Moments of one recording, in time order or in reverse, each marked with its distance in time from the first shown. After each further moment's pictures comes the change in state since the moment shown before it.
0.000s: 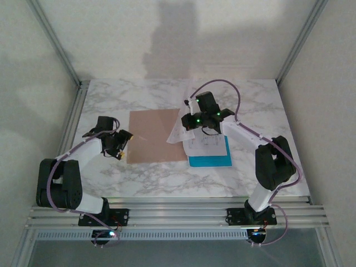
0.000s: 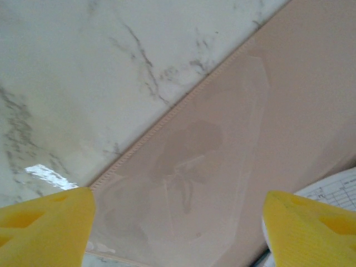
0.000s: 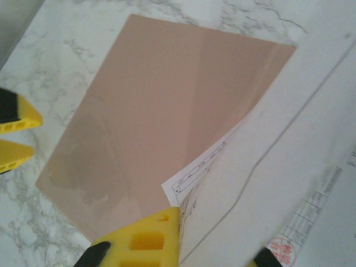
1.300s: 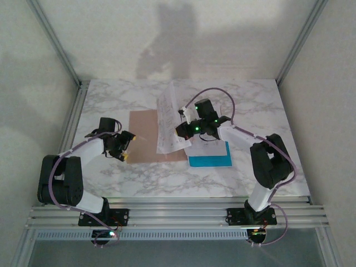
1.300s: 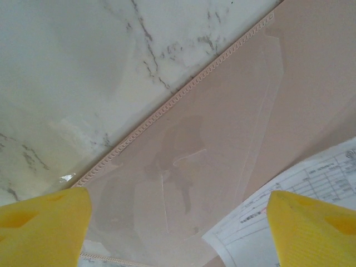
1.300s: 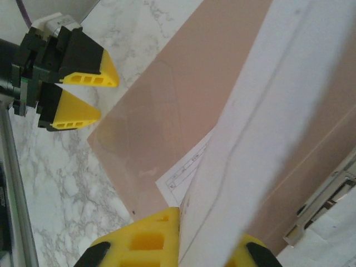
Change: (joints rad) left arm -0.013 0.037 -0.021 0.040 0.043 -0.037; right arm 0.008 0.042 -0.115 0.150 -0.269 -0.108
